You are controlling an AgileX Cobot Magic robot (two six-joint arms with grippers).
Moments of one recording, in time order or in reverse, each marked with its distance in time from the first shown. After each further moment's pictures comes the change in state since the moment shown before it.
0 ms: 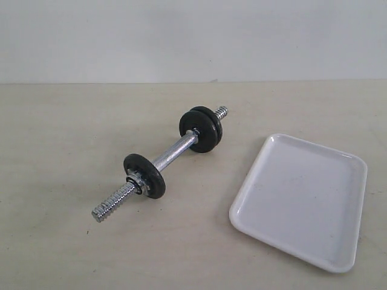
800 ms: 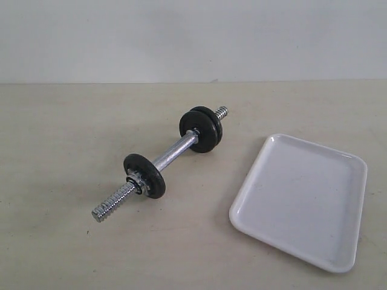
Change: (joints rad) left arm 0.000 0.000 0.000 0.002 0.001 0.000; right arm 0.000 -0.046 0.003 0.007 0.089 0.000
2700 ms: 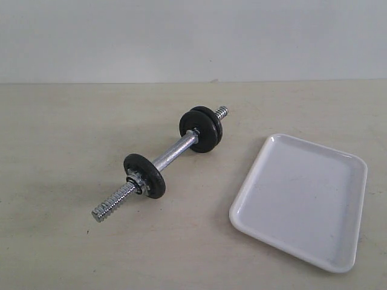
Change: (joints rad) left arm 0.083 0.000 0.000 0.002 0.000 0.000; right arm 0.000 0.000 0.000 0.000 0.000 0.000
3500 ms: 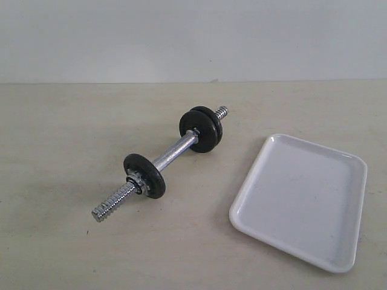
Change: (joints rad) left arm 0.000 0.000 0.000 0.000 0.000 0.000; right arm 0.000 0.000 0.000 0.000 0.000 0.000
